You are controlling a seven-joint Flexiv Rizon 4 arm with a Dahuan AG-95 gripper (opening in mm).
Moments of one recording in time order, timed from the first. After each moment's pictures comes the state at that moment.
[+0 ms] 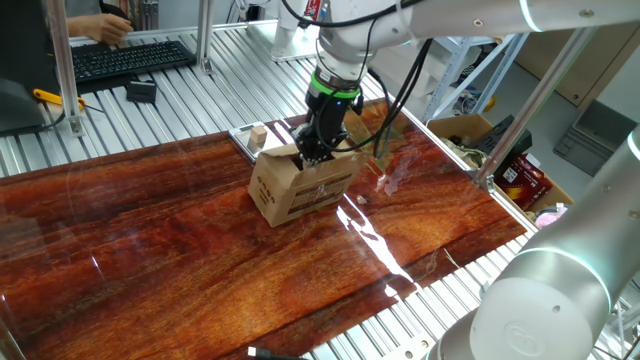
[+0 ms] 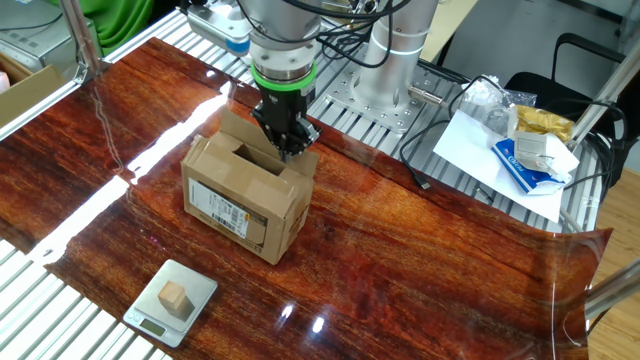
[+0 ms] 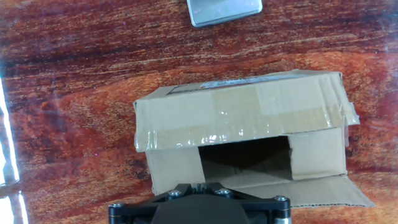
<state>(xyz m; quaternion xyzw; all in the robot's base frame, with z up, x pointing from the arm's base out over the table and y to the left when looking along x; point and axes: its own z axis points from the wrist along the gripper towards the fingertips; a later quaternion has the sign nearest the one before) 0.472 -0.013 0.166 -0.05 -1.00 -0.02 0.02</state>
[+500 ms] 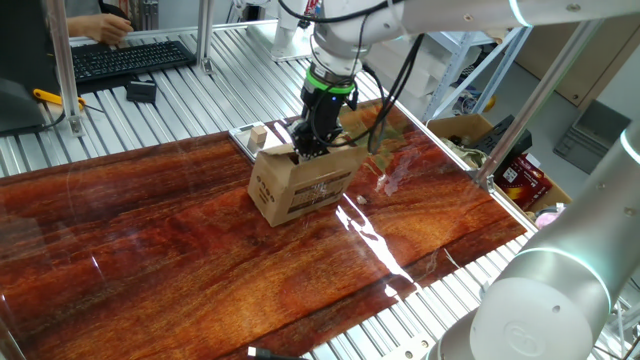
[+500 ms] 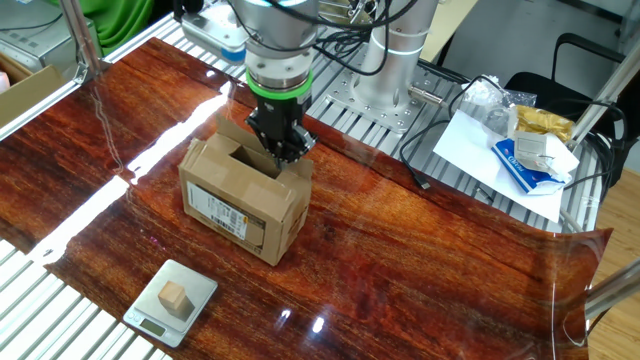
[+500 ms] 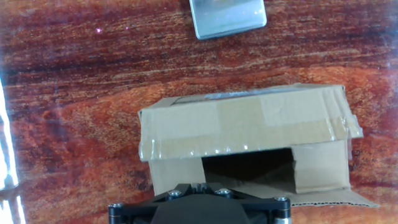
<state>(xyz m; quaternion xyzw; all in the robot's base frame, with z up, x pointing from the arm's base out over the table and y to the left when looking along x) 0.488 -0.012 0.165 -0.04 -1.00 -0.03 0.02</state>
